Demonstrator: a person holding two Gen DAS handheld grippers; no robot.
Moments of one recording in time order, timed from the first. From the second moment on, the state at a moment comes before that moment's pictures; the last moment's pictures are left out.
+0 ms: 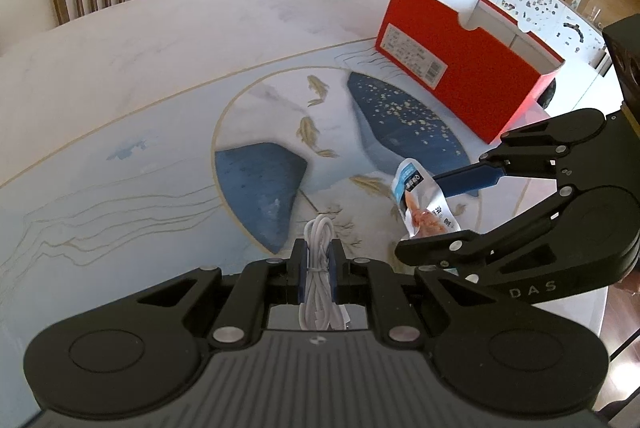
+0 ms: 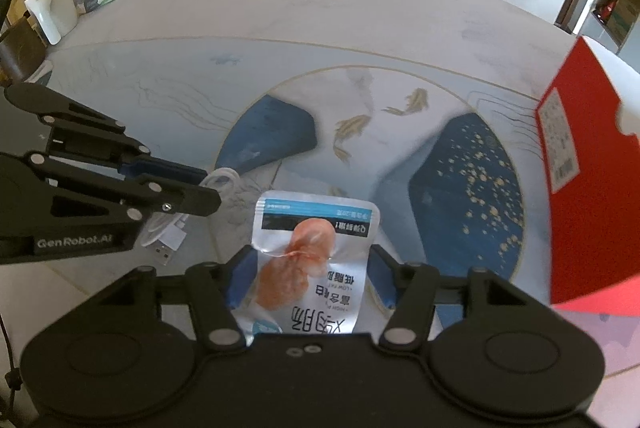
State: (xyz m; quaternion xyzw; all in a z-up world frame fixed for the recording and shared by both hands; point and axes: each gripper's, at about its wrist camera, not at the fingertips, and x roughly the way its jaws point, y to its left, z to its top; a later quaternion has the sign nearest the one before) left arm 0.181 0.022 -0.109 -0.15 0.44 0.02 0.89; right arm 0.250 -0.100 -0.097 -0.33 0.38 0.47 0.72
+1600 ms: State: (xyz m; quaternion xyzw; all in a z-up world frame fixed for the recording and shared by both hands) left arm 0.275 -0.136 -0.028 -0.13 0.39 -0.06 0.91; right arm 0.360 -0.291 -0.005 -0.26 0.37 0.40 0.79
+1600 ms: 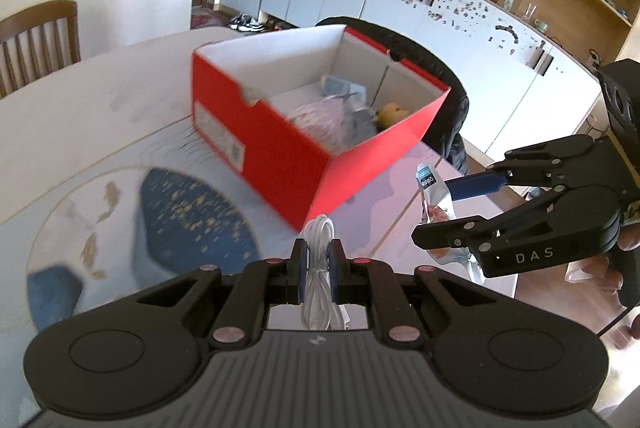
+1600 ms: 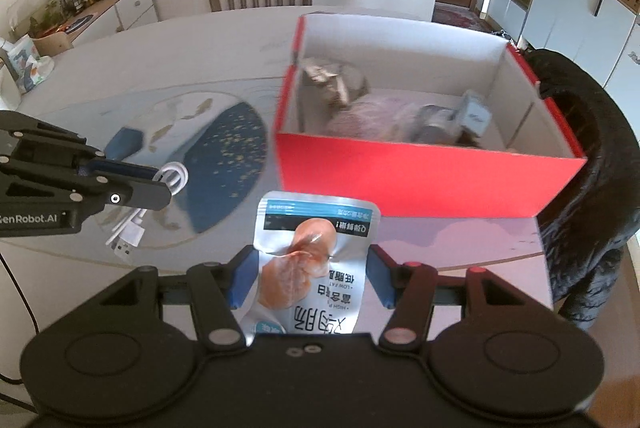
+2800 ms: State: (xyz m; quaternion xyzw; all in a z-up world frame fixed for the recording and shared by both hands) left arm 0.461 -0.146 0.021 -0.07 0.37 -0.04 0.93; right arm 0.524 -0.268 0.058 -0.26 0.30 0.38 0.83
